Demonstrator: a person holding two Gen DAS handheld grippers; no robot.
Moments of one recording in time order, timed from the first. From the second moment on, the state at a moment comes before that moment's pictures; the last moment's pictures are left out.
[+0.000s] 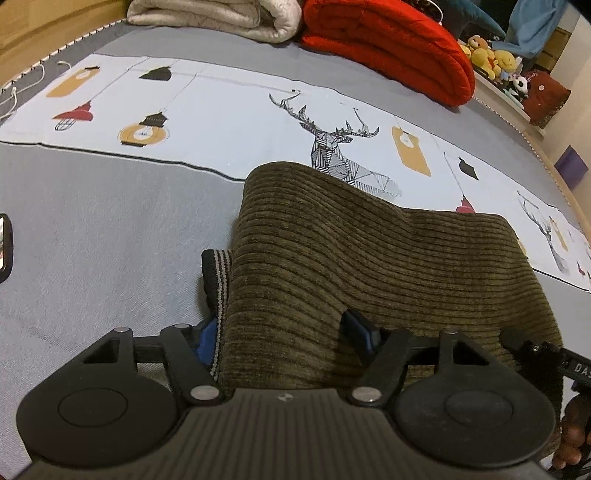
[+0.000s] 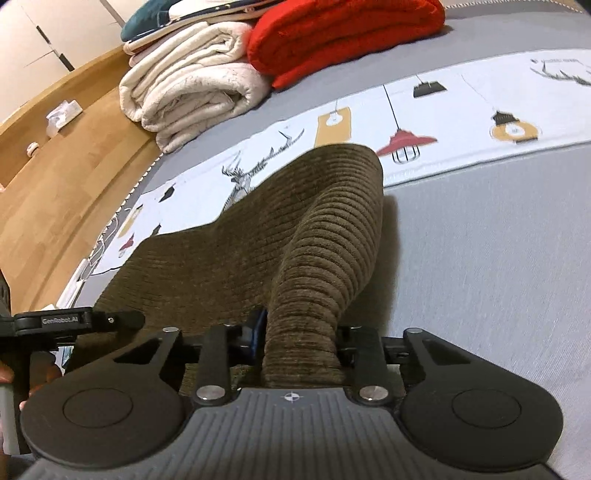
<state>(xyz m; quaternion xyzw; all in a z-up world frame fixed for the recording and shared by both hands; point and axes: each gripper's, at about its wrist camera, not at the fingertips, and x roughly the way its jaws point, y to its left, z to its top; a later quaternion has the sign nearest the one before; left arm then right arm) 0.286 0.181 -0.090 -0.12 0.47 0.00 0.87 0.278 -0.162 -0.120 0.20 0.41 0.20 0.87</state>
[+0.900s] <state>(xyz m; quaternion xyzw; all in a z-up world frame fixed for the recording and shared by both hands) 0.355 -0.072 -0.088 -0.05 0.44 -0.09 0.89 0.307 -0.376 -0.101 0.25 0.36 0.06 0.90</state>
